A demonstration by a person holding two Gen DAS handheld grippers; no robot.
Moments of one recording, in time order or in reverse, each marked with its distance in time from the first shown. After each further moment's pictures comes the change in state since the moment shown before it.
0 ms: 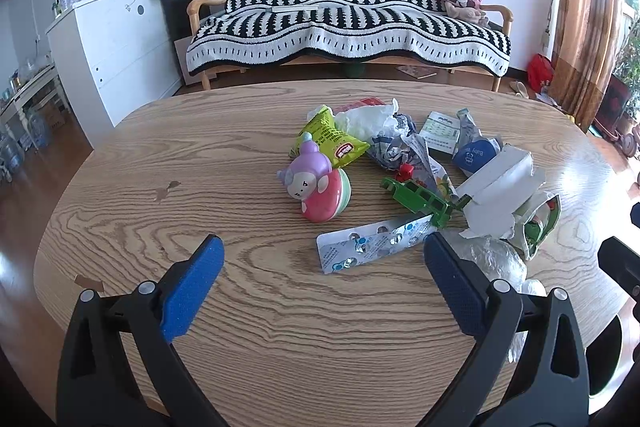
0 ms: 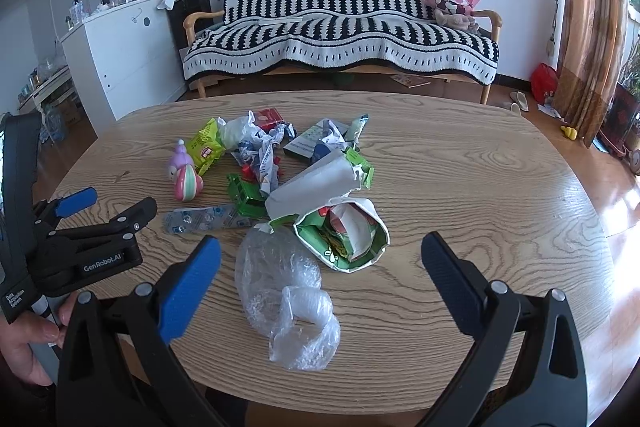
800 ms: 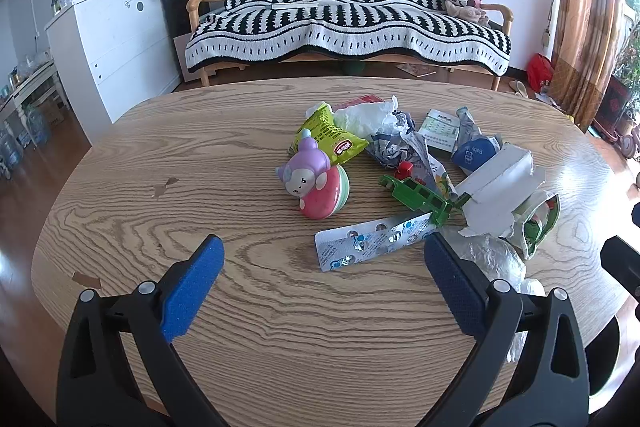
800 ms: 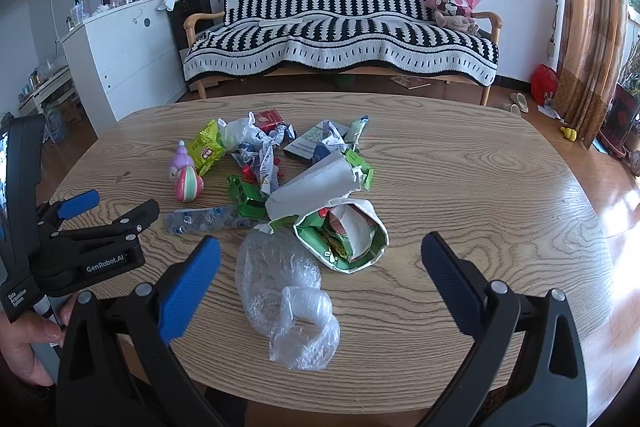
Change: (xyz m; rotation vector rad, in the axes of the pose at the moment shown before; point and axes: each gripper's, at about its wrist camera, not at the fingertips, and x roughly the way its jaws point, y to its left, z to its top) left arm 0.007 0.001 -0.002 -0.007 0.011 -0.002; right arm -0.001 0.001 0.000 -0.003 -0.004 -0.002
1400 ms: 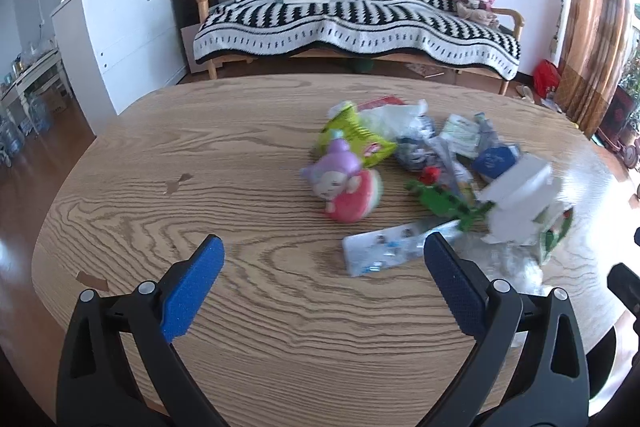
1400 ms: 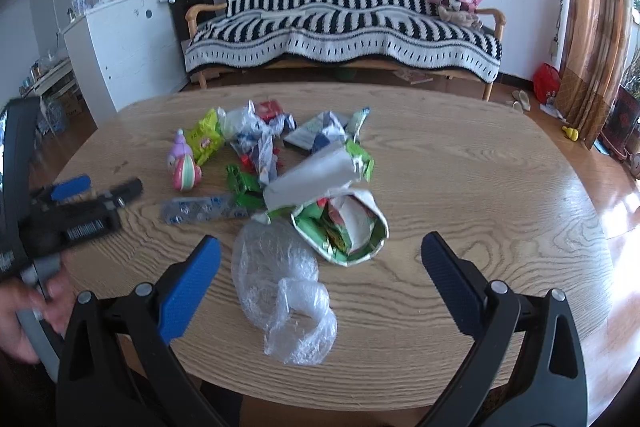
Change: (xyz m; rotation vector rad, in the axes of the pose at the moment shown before) left arm 0.011 0.023 0.001 -0.027 0.028 0.011; right arm 0.009 -0.001 -0.007 -0.012 0.059 0.011
